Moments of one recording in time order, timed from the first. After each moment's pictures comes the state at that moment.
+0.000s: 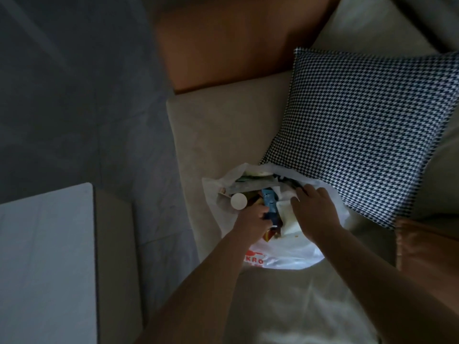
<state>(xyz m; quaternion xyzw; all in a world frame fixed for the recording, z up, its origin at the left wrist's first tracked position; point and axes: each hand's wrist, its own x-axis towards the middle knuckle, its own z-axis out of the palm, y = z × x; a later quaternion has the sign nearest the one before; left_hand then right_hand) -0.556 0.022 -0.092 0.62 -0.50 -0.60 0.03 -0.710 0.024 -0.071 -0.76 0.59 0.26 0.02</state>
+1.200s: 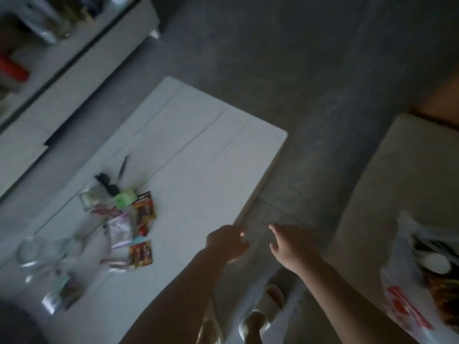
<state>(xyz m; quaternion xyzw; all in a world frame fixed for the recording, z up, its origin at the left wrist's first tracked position) -0.183 0.275 -0.070 0.84 -0.33 -0.43 -0.02 -0.312 0.166 -0.082 -0.92 0.28 0.23 0.18</state>
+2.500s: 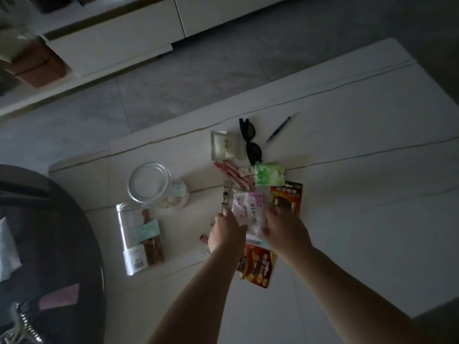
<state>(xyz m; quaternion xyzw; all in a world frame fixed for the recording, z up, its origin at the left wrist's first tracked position) 0.084 0.580 -0.264 0.91 0.15 -0.32 0.22 0.061 0.450 -0.261 -0.97 0.00 0.19 0.16</state>
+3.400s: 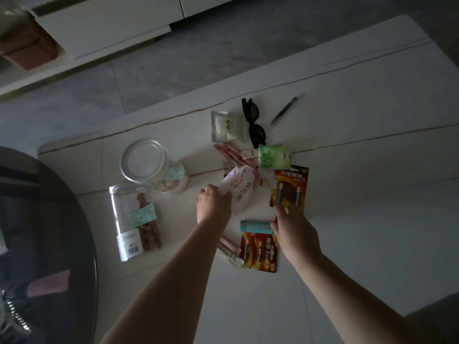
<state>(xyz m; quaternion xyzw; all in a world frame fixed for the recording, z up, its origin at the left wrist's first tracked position) 0.108 0.607 -0.295 0.89 0.21 -0.26 0.31 0.024 0.450 -0.296 -0.97 0.08 0.16 0.14</state>
